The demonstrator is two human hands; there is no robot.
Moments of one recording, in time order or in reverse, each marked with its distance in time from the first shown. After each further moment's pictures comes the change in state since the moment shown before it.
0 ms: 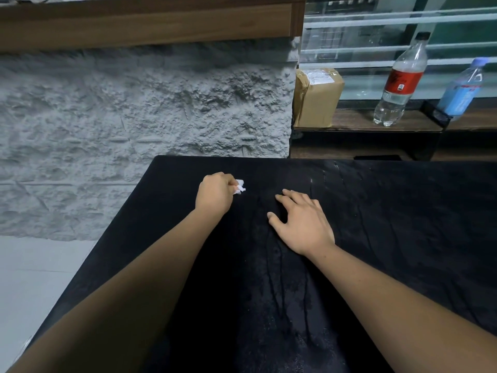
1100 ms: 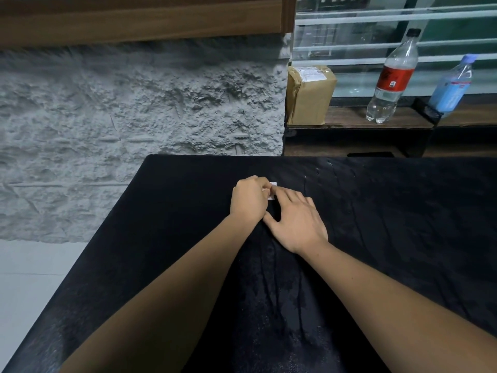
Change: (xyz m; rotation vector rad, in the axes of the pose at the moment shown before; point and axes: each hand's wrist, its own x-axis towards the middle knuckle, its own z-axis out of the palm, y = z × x) left_hand -0.022 0.081 0.044 -0.160 -0.022 0.113; right_hand 0.000 -0.001 0.000 0.026 0.066 -0.022
